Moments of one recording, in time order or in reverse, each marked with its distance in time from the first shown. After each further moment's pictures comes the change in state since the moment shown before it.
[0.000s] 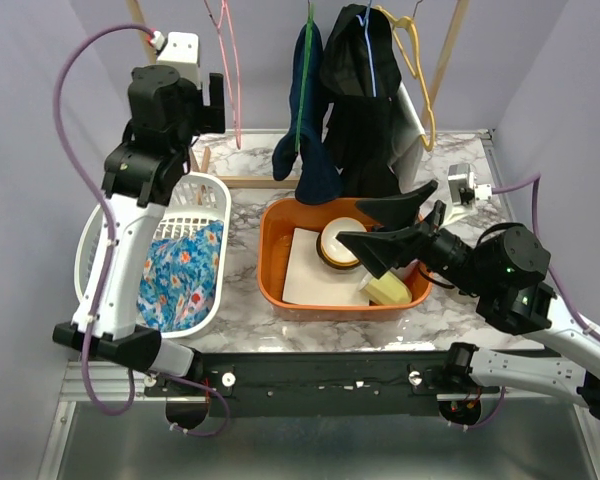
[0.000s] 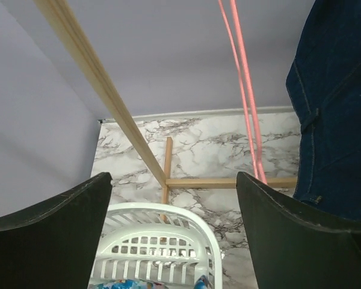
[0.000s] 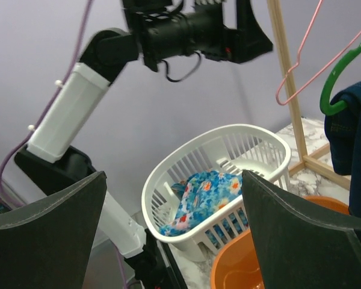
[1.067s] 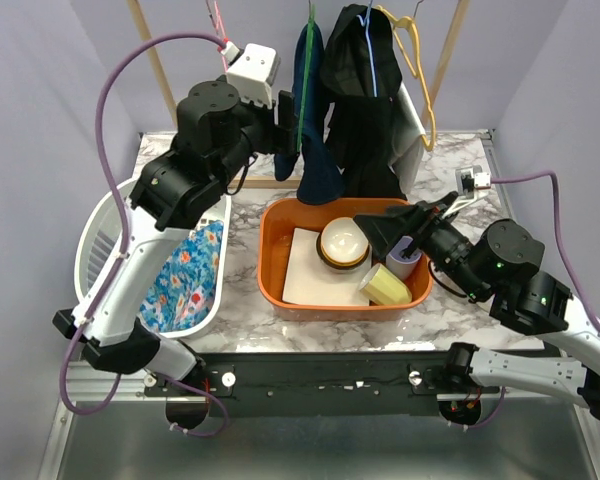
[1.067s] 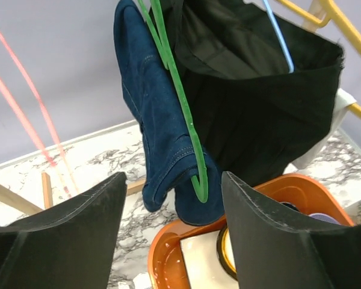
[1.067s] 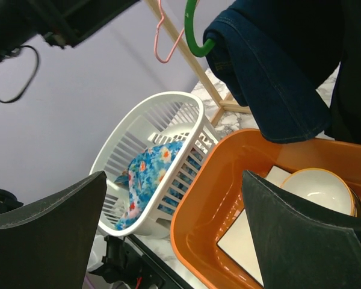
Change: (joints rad) left arm -0.400 -0.021 0.111 -0.040 0.061 -0.119; right arm 0.000 -0.003 0.080 -0.379 0.387 0.164
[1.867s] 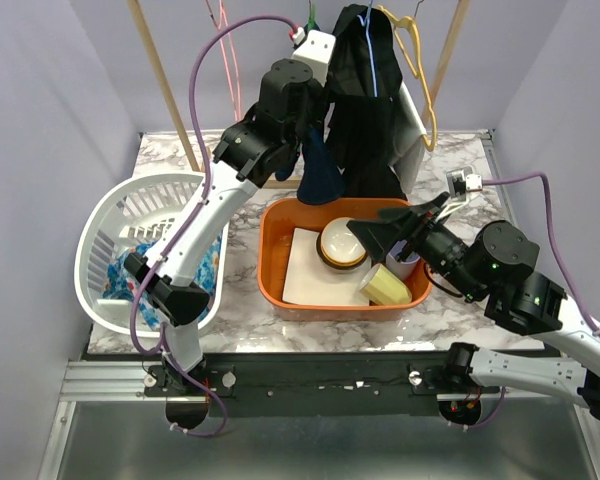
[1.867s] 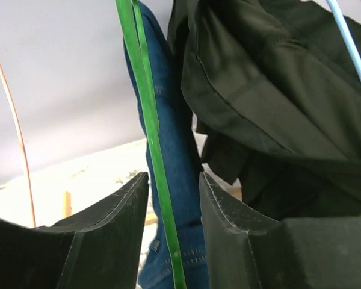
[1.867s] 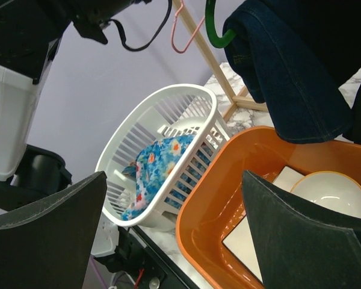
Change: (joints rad) left arm -0.002 0.365 0.193 0.132 -0.160 0.103; right arm 0.000 -0.001 -0.026 0.047 -0.070 -0.019
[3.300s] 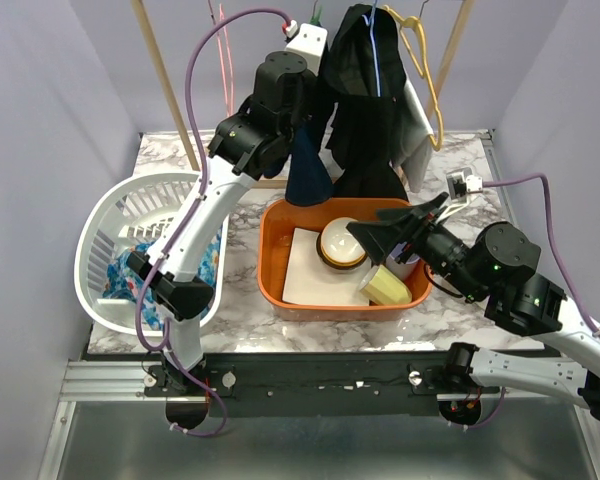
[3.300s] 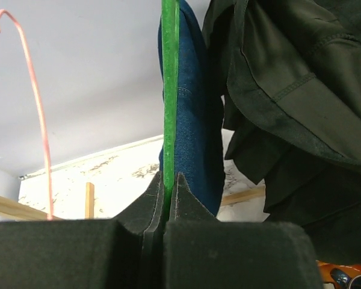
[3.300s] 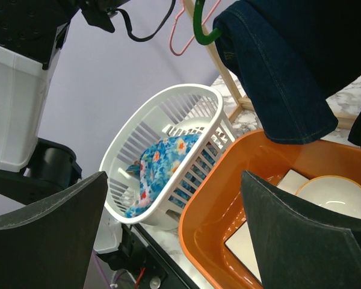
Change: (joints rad) left arm 0.031 0.056 0.122 -0.082 -0.040 0.032; right arm 0.000 -0.013 -0.018 0.027 -0.029 -0.011
